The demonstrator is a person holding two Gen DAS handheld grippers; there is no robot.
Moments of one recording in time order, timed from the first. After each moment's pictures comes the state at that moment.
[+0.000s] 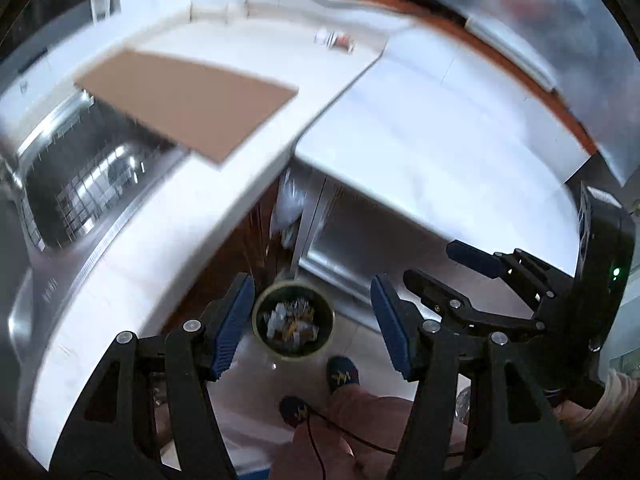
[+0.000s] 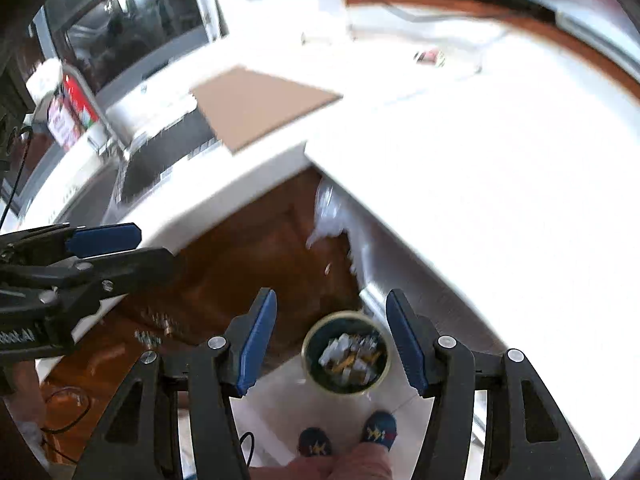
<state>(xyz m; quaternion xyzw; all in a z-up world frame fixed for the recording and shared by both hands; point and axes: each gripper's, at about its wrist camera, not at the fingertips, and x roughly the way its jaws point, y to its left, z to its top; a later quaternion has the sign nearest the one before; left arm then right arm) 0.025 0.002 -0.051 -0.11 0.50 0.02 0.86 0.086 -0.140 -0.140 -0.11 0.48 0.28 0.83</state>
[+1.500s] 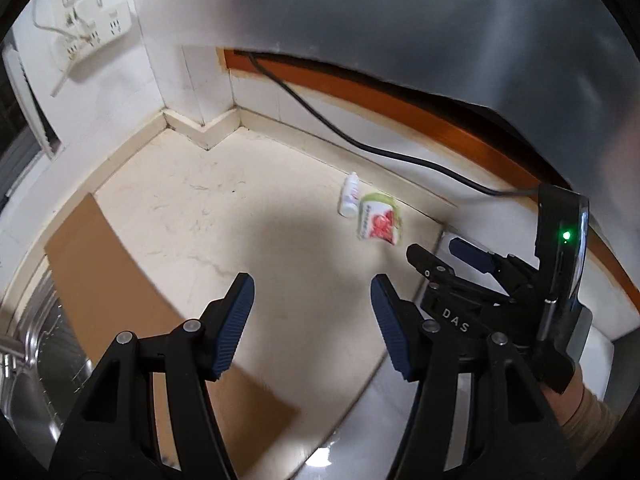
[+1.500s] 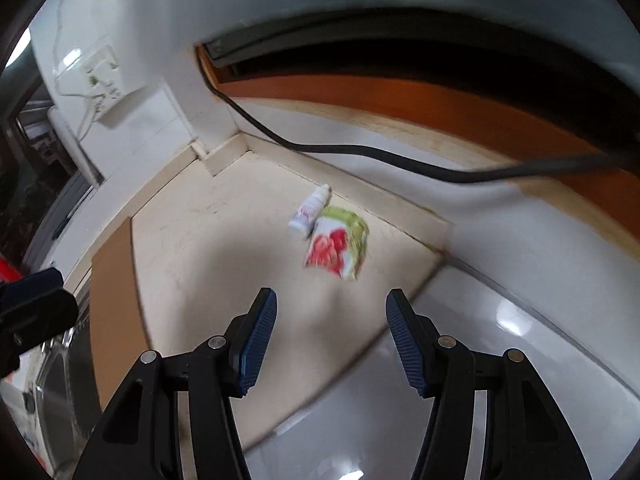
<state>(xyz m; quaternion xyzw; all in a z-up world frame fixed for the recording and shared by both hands) 0.454 0.093 -0.004 -0.08 0.49 0.09 0.86 0.576 -0.090 -0.110 -0.03 0.47 0.22 0.85</state>
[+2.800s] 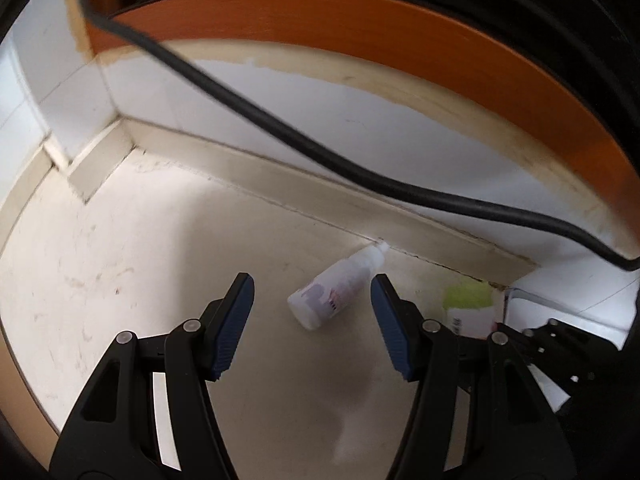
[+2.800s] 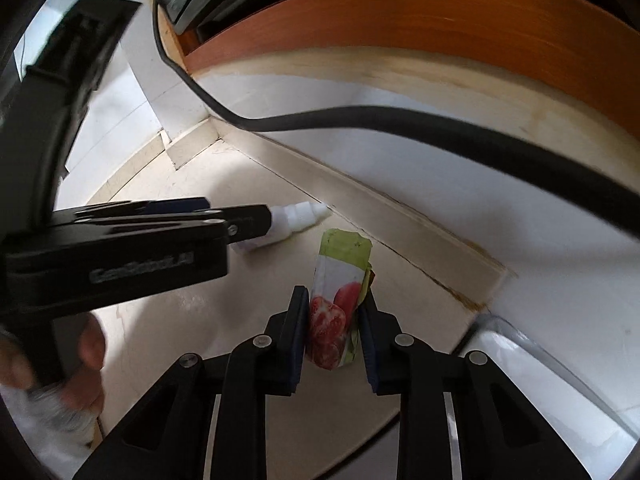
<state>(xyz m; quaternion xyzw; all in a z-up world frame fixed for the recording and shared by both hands) 0.628 0.114 -0.156 -0.05 0.49 -0.01 0.87 0.649 -0.044 -0.192 -0.06 0.47 0.22 0.85</state>
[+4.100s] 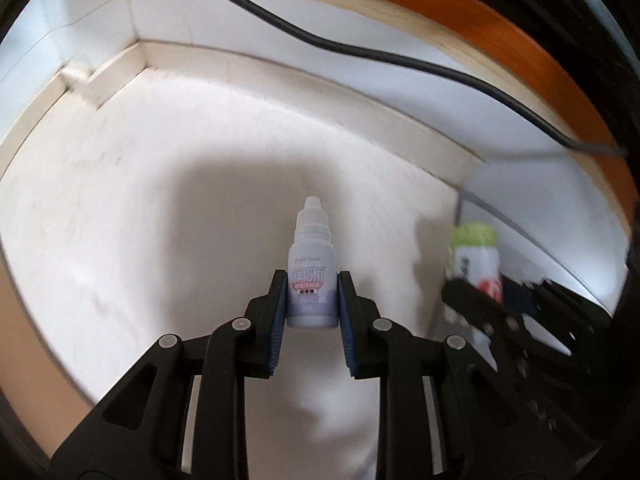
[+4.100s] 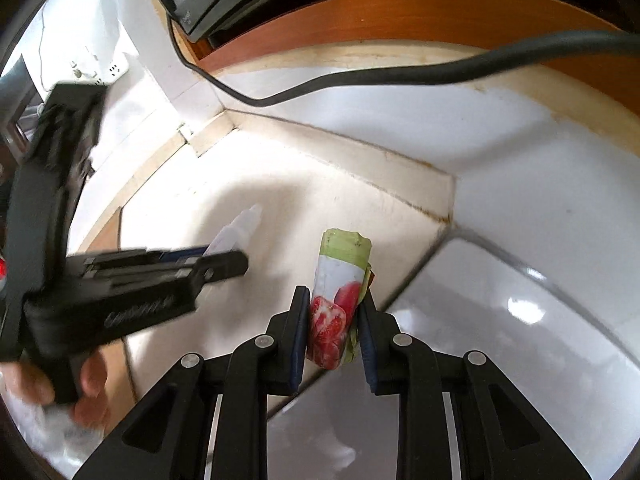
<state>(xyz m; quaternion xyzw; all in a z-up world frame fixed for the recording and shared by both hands) 0.570 0.101 -0.187 -0.10 0.54 0.00 0.83 0.613 -0.076 -0.178 -0.01 0.49 0.24 0.84</state>
